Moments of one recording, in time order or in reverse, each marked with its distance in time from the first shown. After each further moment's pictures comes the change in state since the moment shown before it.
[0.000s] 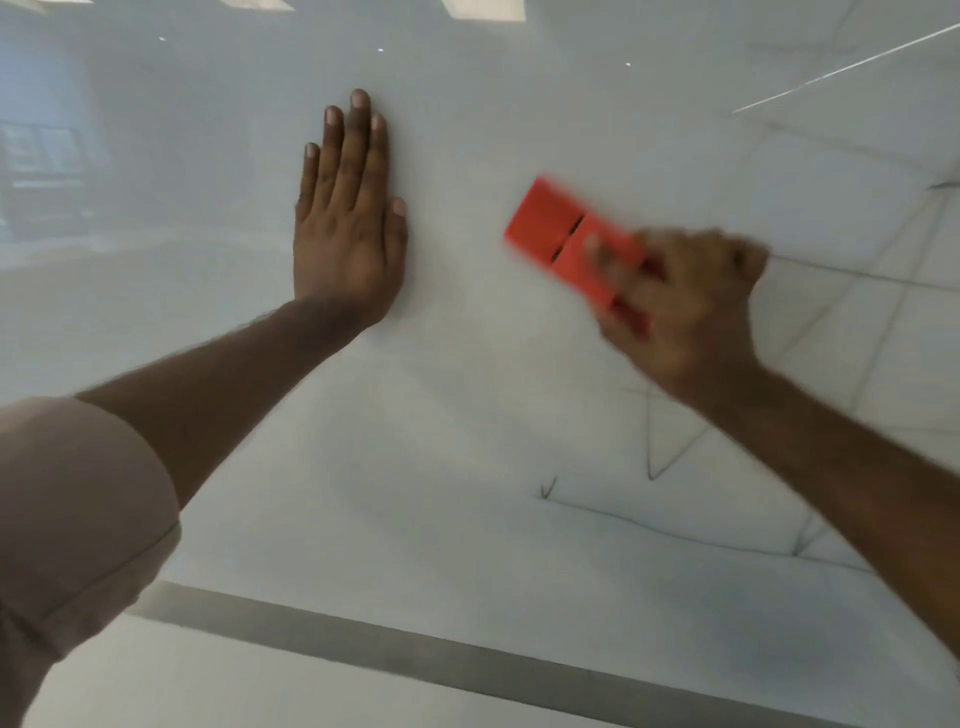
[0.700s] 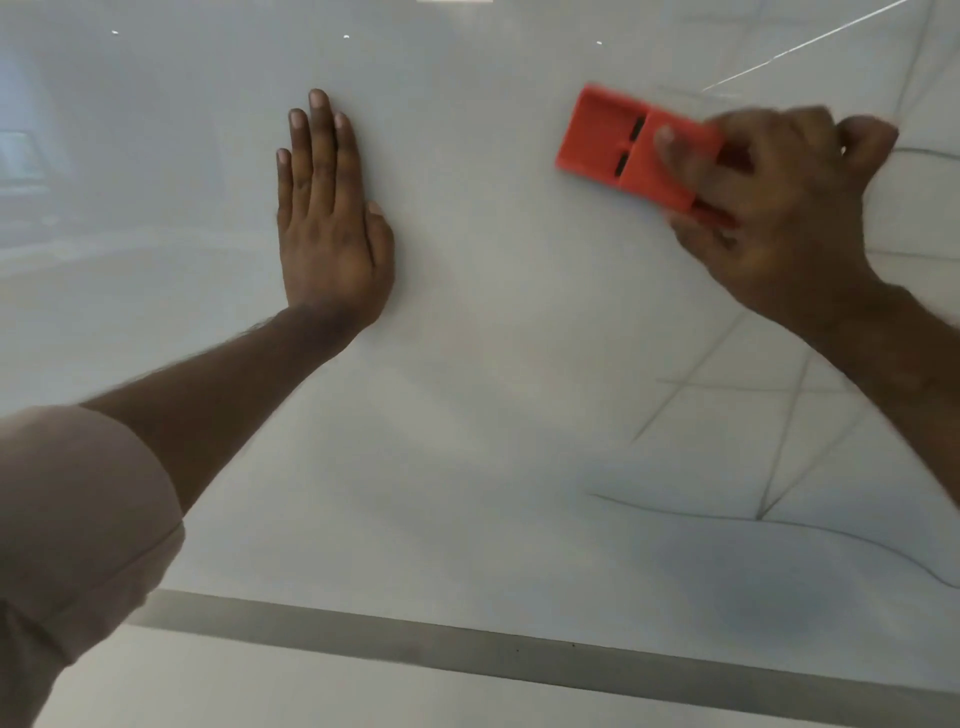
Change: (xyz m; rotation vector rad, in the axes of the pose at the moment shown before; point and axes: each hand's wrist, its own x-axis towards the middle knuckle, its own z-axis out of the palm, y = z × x) left_hand -0.004 0.034 0.007 -0.007 0.042 -0.074; right_hand 0.010 0.083 -0.047 -0.151 -0.071 -0.026
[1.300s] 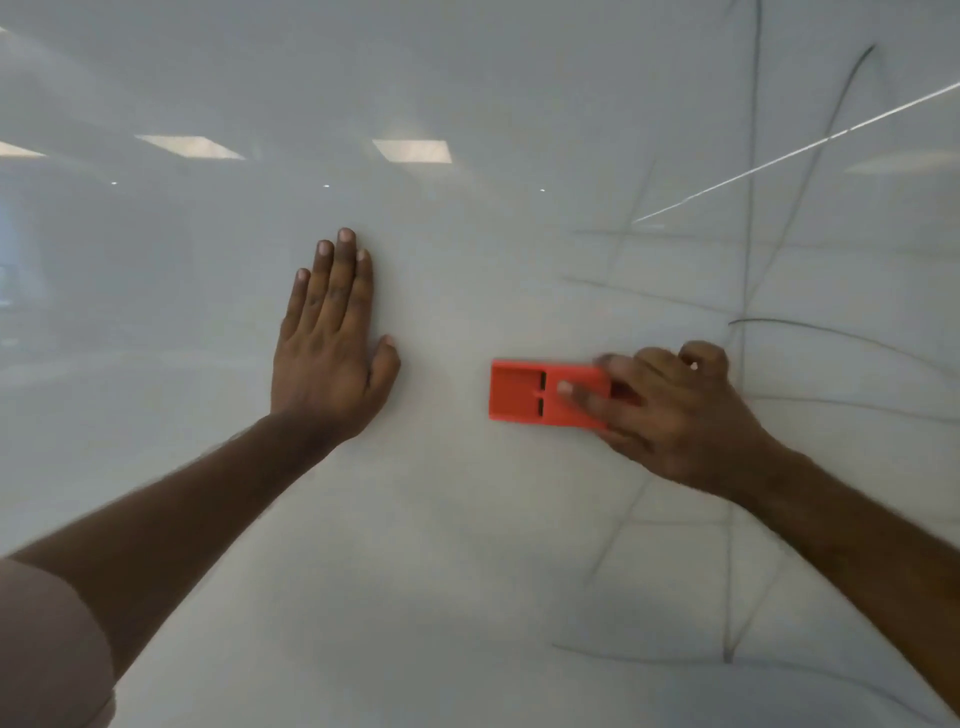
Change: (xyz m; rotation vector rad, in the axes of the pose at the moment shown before) left_hand 0.047 0.031 0.002 0.020 -0.096 0.163; right_hand -0.021 0.014 0.002 -0.074 0.034 -0.335
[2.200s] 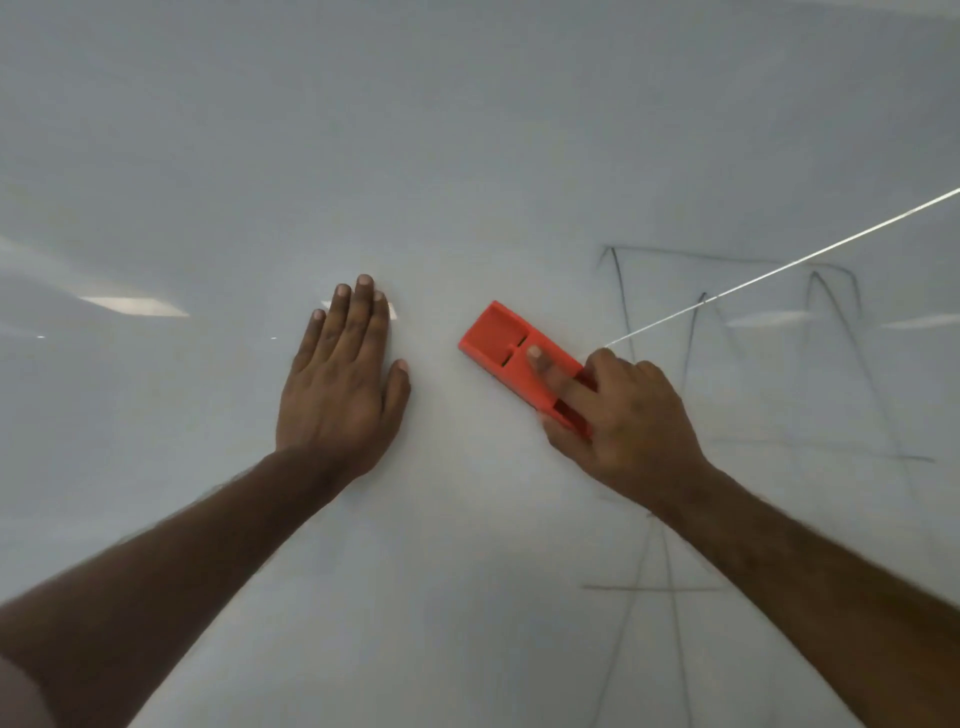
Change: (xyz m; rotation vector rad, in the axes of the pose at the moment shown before) left_hand 0.161 0.048 -0.010 -0.012 0.137 0.029; right_hand 0.091 0.110 -0.017 -0.095 0.065 0.341
